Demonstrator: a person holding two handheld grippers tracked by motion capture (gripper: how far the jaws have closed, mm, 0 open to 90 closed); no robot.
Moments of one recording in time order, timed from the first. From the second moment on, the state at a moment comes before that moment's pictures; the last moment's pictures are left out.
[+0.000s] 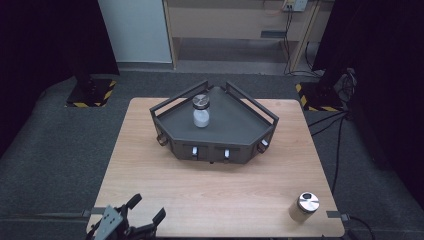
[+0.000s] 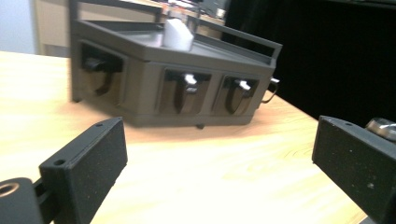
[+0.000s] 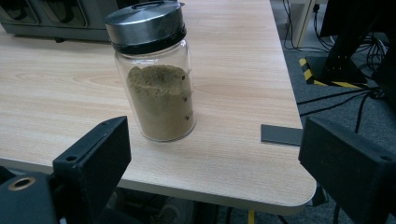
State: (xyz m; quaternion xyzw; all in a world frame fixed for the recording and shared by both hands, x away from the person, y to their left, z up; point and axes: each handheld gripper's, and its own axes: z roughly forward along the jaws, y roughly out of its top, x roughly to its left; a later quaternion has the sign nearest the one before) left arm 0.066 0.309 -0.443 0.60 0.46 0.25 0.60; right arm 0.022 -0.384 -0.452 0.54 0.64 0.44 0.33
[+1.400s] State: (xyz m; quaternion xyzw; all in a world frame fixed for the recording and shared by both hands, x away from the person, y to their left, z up) left arm 0.046 0.306 -0.443 0.62 0.46 0.28 0.57; right arm 0.020 -0.381 -0.453 0.53 0.65 0.43 0.33
